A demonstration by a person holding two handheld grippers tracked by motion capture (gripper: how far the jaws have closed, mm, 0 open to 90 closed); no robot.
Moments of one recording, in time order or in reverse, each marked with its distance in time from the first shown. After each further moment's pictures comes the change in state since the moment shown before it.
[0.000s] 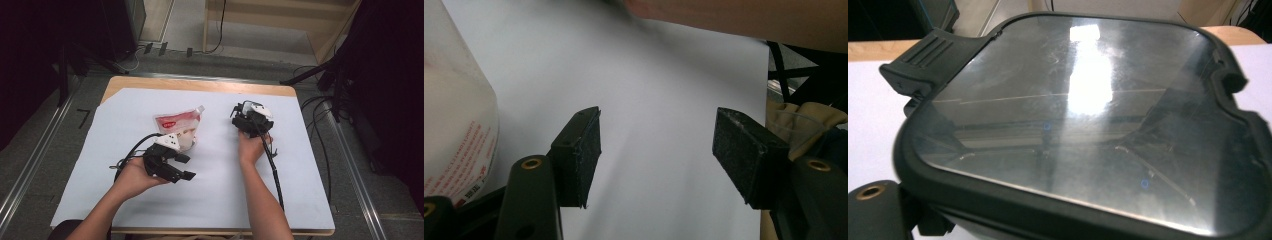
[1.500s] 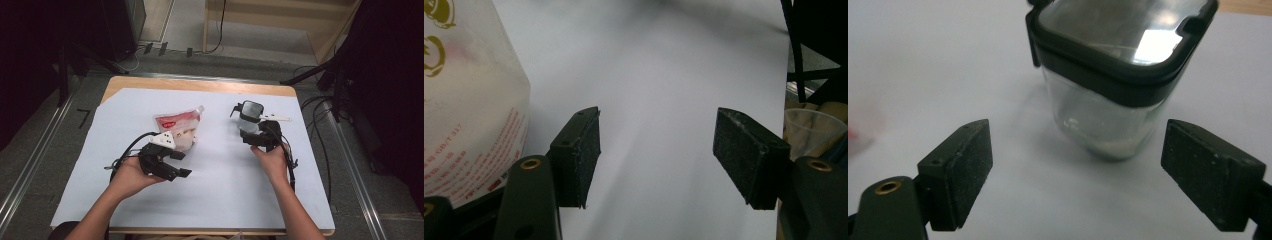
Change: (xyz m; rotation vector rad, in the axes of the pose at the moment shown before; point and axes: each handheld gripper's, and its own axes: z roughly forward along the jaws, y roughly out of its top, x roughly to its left) left arm 0.002 -0.004 -0.009 -0.004 0.067 0.000; right arm -0.037 0.007 -0.066 0.196 0.331 -0.154
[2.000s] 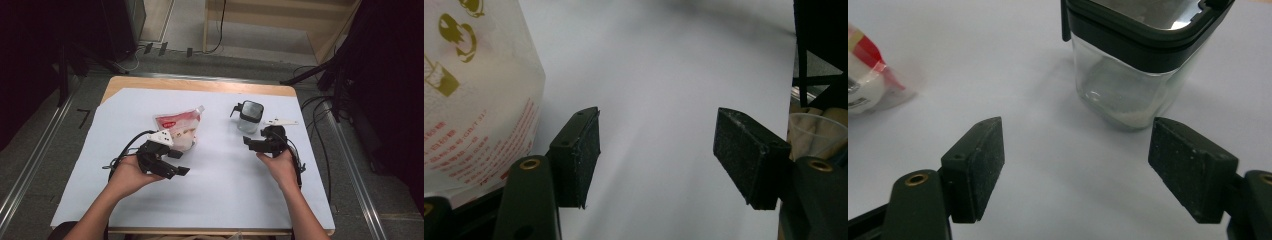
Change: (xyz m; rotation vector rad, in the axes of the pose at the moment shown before) left arm 0.005 -0.002 -0.004 -0.003 0.012 -0.035; right arm -0.006 -0.009 -0.022 0.044 0.108 -0.071
